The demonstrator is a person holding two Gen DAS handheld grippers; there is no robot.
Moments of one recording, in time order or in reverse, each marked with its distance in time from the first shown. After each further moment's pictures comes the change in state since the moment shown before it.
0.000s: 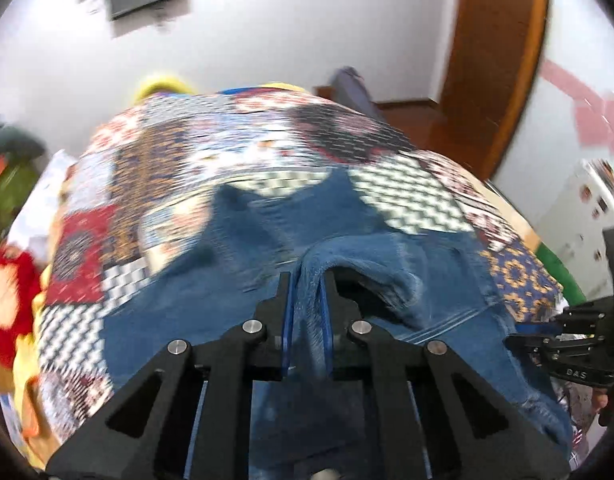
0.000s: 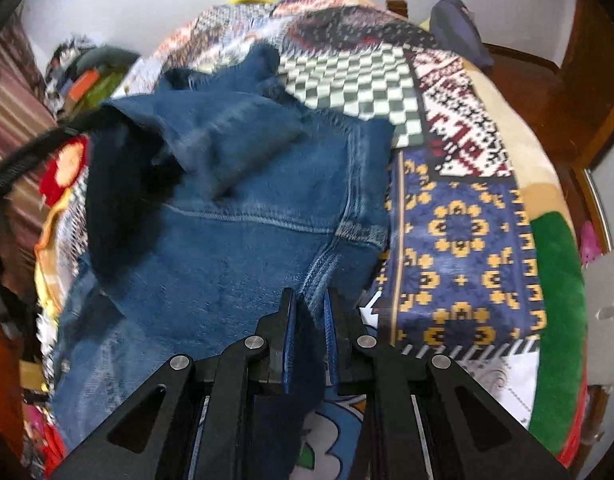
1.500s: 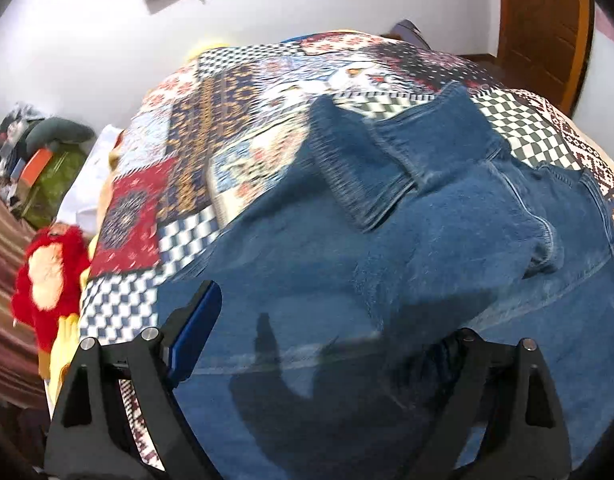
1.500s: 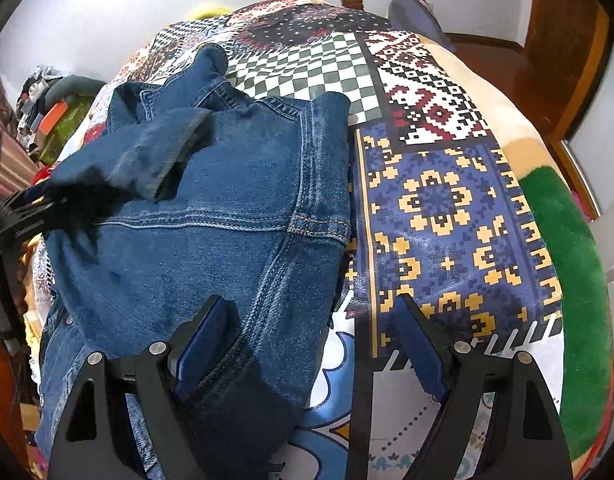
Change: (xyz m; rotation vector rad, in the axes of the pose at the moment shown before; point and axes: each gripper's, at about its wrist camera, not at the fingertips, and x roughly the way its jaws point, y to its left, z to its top) left arm 0.059 0.047 -0.038 0.058 0.142 0.229; right arm 0.018 -0.018 -0.012 0.135 -0.067 -0.049
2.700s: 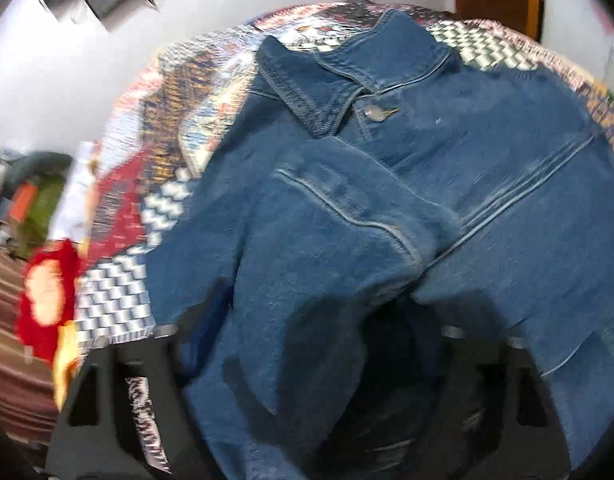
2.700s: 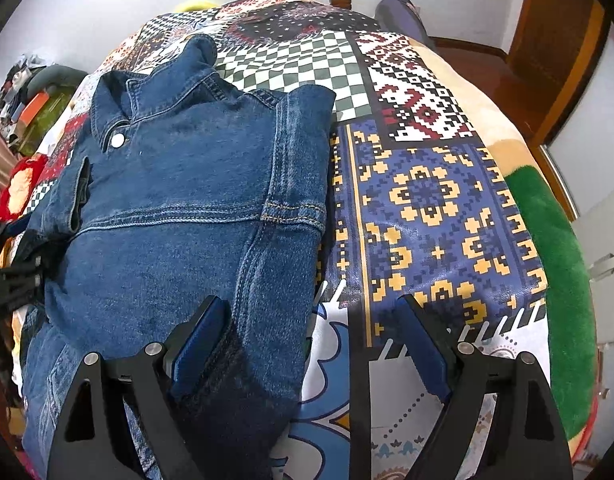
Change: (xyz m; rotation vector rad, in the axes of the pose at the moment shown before) left arm 0.007 -0.024 -0.044 0.185 0.051 -0.045; right arm 0.000 0.010 -0.003 -0.010 0.011 -0.102
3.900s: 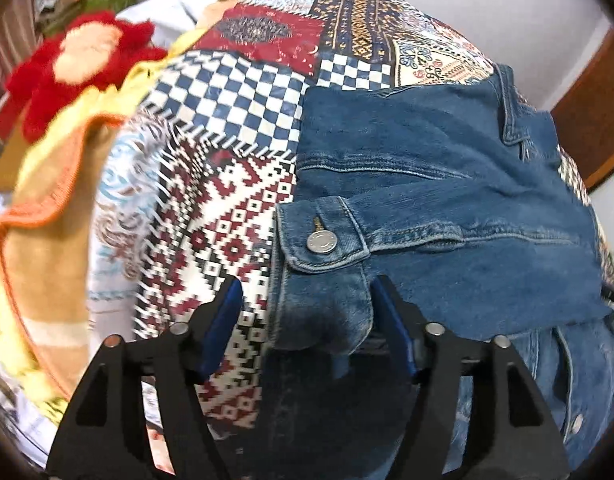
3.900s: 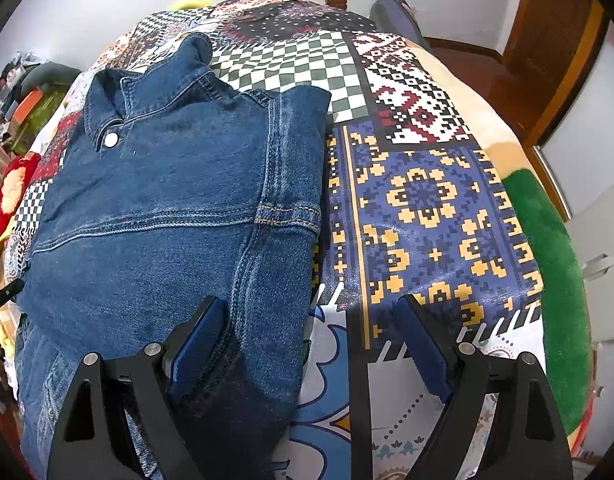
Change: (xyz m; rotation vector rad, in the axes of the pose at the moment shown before) left arm -0.019 0.149 -0.143 -0.627 0.071 -0.140; right arm 0.000 0.003 0.003 0.001 0.005 -0.036
